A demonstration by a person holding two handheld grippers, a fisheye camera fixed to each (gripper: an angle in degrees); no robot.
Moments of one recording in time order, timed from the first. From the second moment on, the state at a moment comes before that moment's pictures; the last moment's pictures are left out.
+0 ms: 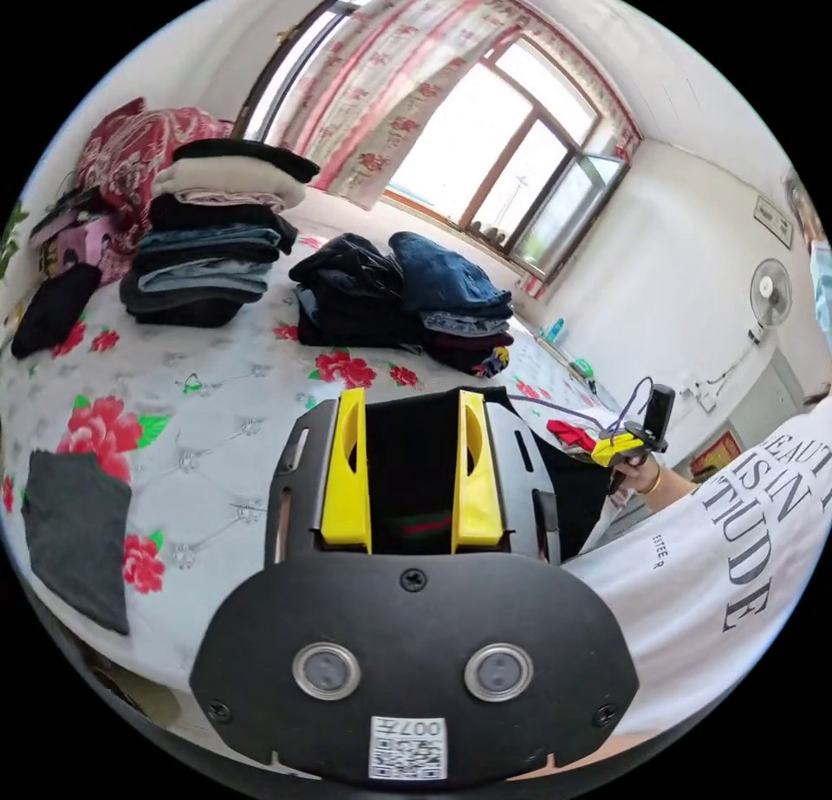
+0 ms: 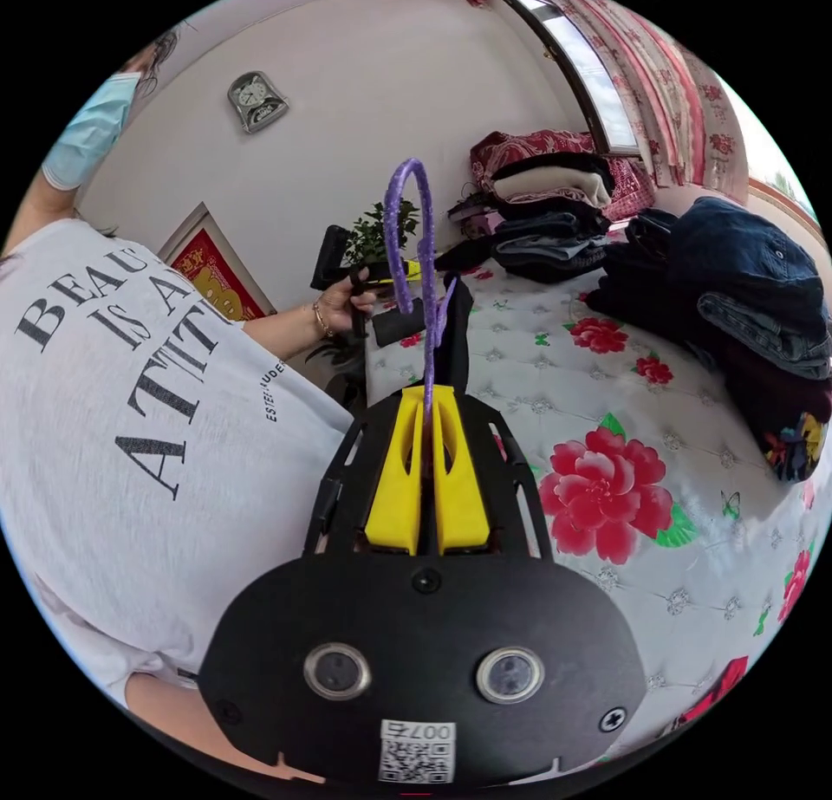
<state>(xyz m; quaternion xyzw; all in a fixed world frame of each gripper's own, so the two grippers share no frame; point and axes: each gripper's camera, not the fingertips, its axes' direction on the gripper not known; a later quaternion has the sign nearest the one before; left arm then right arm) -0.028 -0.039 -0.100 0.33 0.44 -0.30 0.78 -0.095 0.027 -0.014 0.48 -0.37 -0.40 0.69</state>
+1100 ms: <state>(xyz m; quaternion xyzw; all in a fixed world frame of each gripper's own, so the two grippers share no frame) 0.044 0.003 0.104 0.20 0.67 -0.56 0.45 0.094 0.015 0.083 0.61 -0.61 -0.02 0.50</state>
